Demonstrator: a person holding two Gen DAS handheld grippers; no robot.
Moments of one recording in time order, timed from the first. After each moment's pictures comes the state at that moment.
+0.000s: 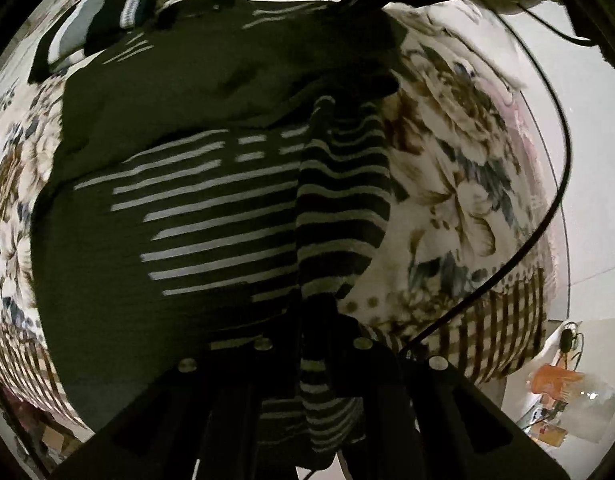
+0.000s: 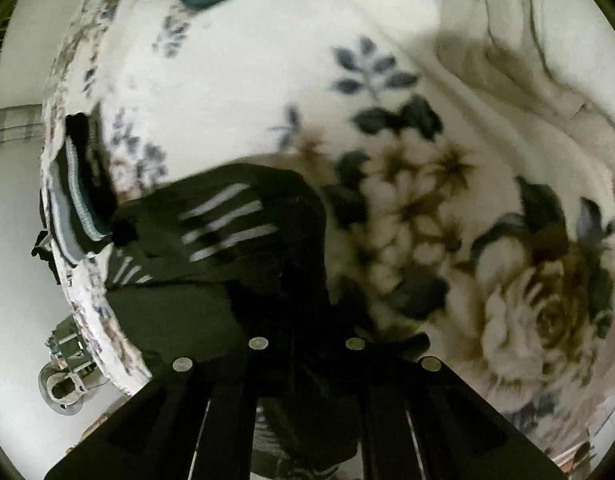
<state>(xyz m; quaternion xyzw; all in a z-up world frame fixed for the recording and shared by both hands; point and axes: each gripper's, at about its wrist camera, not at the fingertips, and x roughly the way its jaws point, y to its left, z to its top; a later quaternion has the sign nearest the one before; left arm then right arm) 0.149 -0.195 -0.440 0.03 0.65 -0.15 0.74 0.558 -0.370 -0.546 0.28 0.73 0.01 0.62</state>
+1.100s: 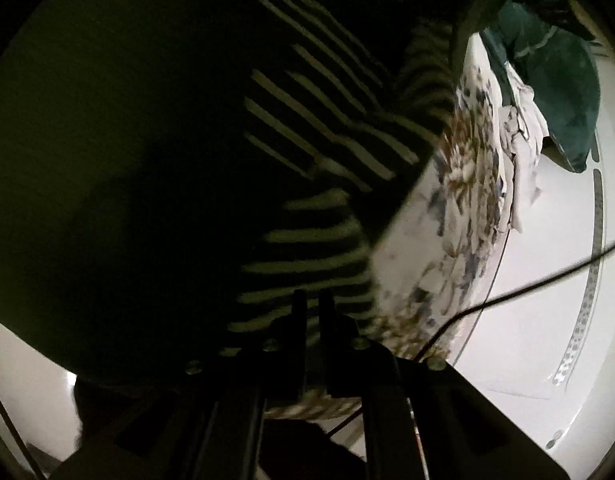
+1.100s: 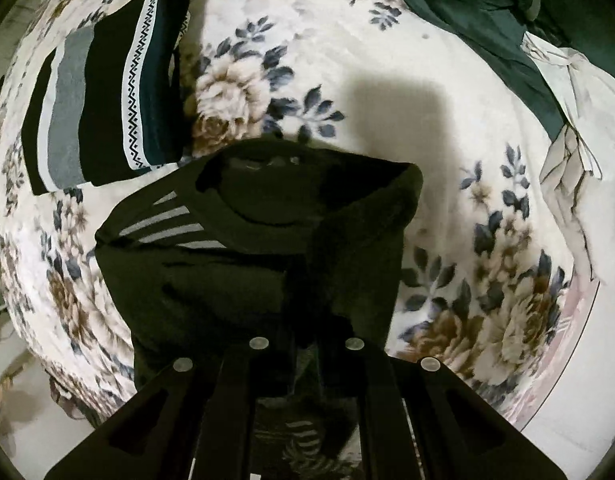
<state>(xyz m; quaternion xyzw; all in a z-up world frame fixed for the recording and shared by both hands) 0.114 -0.088 -0.519 -0.35 0.69 -0.07 0.63 0.628 -0.150 -0.491 0.05 0.78 0.00 0.63</state>
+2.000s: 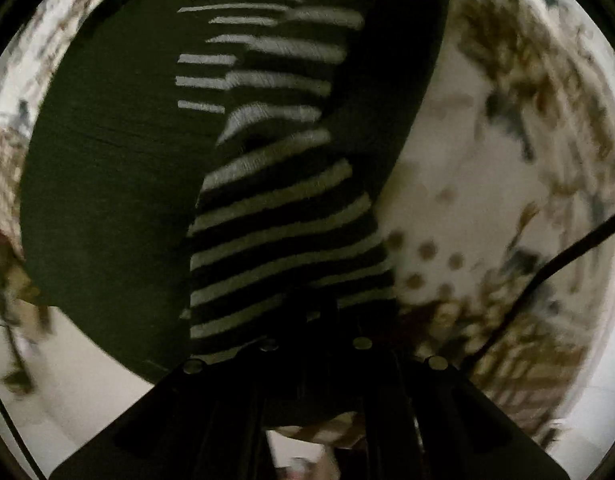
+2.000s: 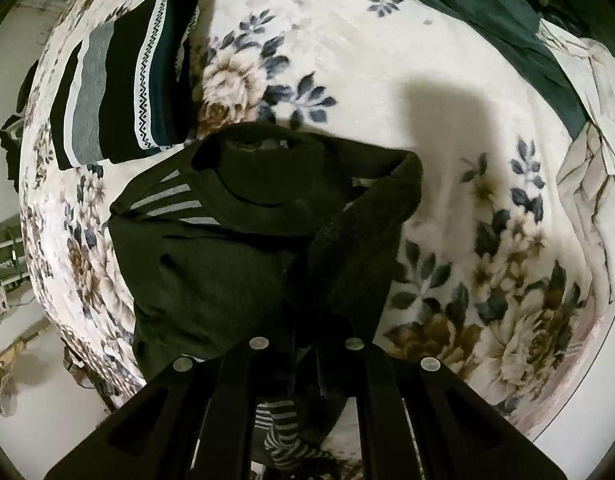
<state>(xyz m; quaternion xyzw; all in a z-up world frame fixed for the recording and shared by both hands) 0.088 -0.181 -0.525 -0.06 0.72 0.08 0.69 0.613 -0.195 -0.495 0.08 0.77 0.07 0.62</state>
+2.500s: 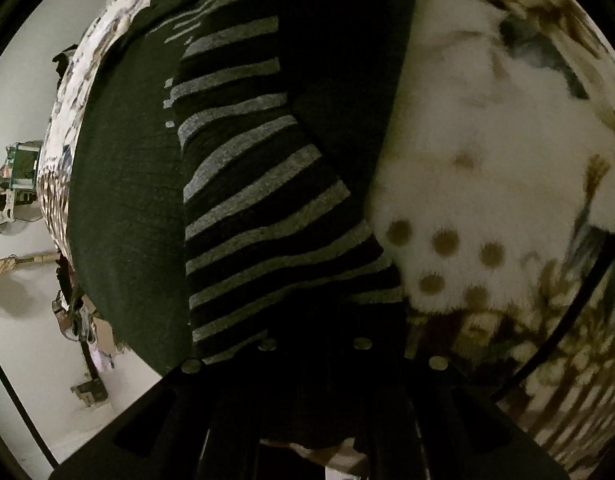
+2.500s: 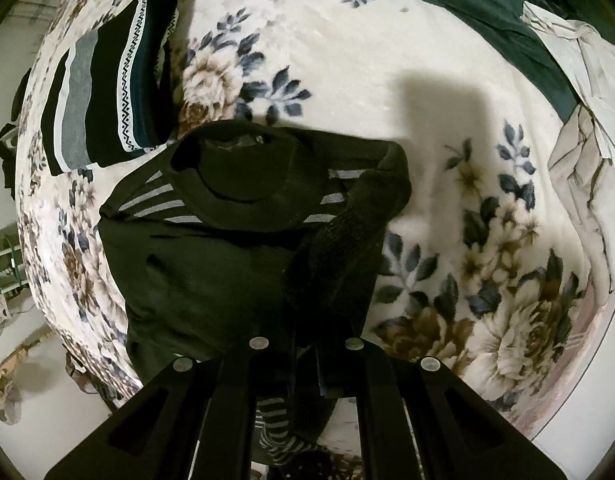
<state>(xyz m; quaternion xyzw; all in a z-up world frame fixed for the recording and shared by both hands) 0.085 -0.219 -0.552 0.08 0.71 0.16 0.68 0.609 -0.210 -0.500 0.08 0.78 0.06 0.62</state>
